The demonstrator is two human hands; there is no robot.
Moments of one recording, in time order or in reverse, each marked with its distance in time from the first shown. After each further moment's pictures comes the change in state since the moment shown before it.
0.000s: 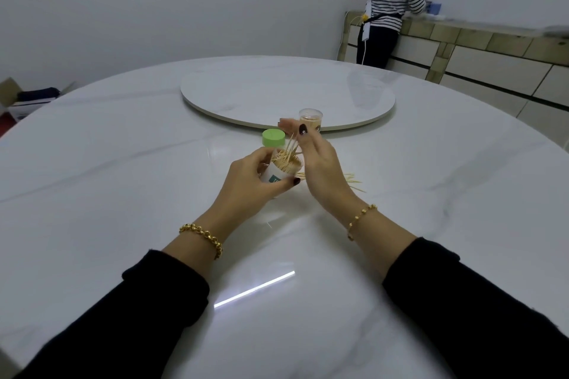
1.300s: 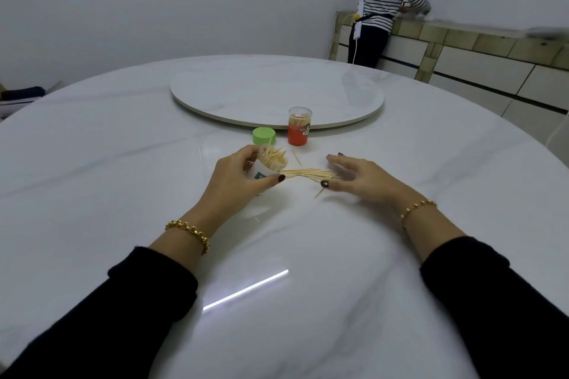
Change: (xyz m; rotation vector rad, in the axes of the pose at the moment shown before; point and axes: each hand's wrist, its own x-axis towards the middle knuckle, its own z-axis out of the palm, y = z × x) left_hand 0.001 -0.002 -0.003 0.051 0.006 -0.038; right_hand -0.004 0.021 -0.115 -0.794 -0.368 0.336
